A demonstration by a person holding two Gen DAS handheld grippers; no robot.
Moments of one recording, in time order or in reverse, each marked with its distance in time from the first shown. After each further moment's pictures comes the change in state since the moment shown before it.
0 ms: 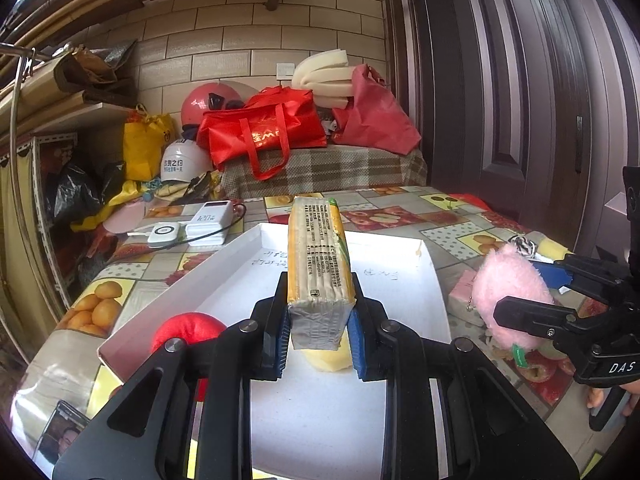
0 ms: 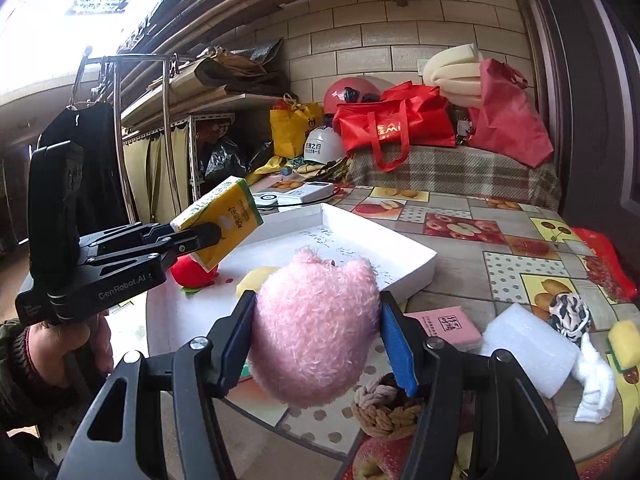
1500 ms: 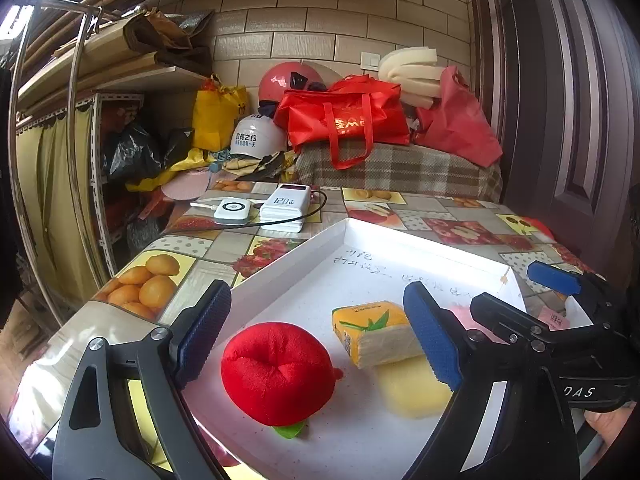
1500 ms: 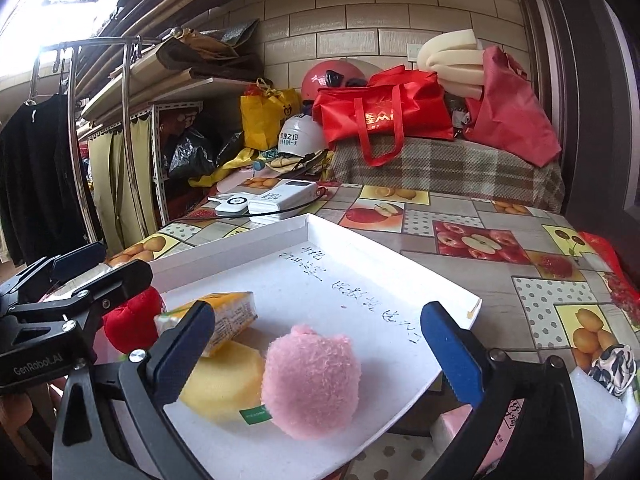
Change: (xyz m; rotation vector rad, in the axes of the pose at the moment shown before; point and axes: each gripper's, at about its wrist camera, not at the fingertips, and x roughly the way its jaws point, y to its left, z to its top) left arm 0.026 0.053 0.002 -0.169 0.039 0.213; right arm 0.093 0.014 0.038 0.030 0.036 -0.111
